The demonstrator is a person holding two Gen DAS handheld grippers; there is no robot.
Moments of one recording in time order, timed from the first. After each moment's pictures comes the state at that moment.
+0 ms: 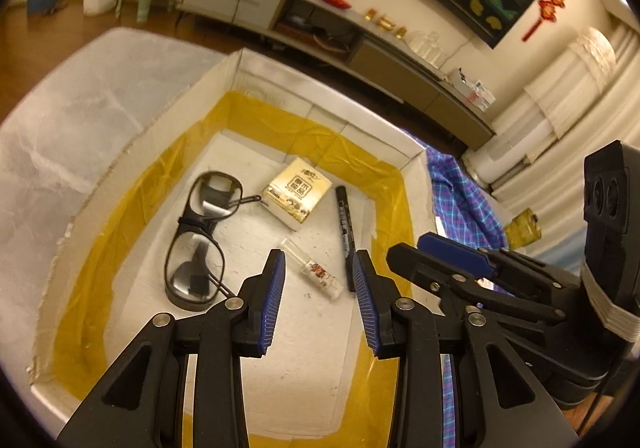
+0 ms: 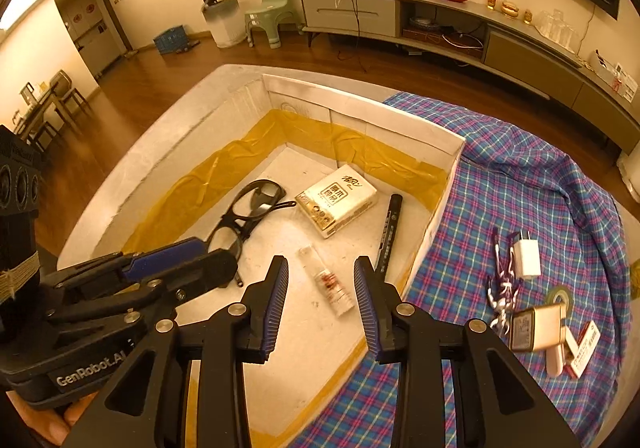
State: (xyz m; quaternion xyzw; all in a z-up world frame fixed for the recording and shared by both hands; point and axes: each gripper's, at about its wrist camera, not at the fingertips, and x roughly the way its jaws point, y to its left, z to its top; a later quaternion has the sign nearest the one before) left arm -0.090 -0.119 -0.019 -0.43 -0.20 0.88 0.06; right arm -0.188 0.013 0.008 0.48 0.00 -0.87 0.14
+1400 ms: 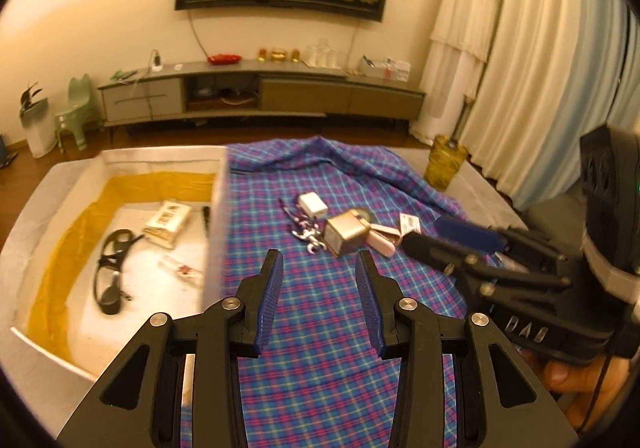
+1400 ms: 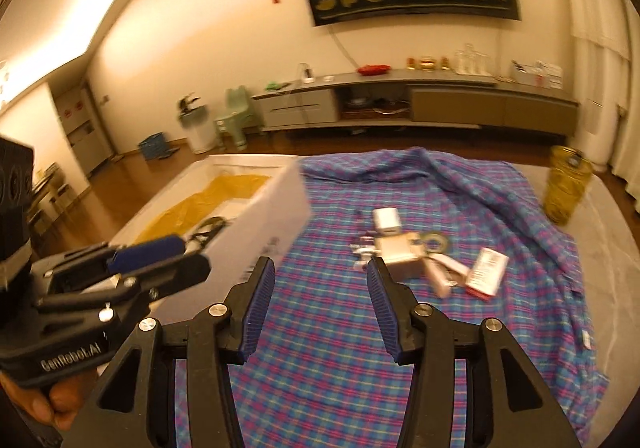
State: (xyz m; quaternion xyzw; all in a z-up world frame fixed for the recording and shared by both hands) left arm -0.004 0.078 0.030 -0.35 -0.01 0.92 0.16; right arm -0.011 0.185 0.036 0.32 -0.08 -0.94 0.06
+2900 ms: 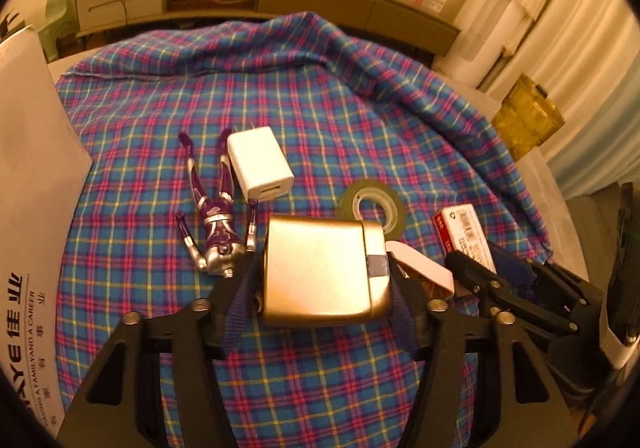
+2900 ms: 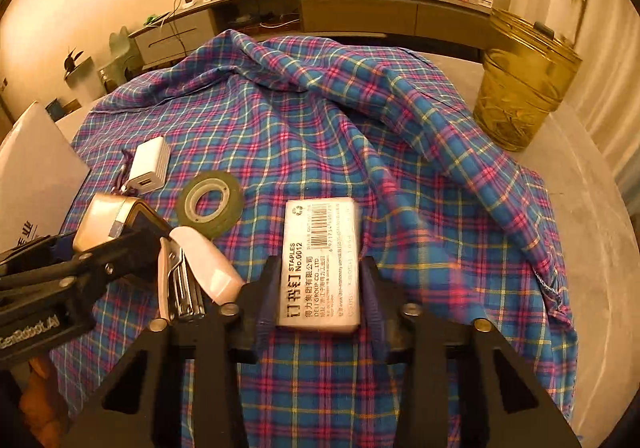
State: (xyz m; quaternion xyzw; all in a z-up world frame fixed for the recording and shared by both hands) left arm -0.181 0.174 -0.111 -0.48 -0.06 0.86 0.14; right arm -0.128 0.334 -0.104 0.47 -0.08 -0.87 -0.10
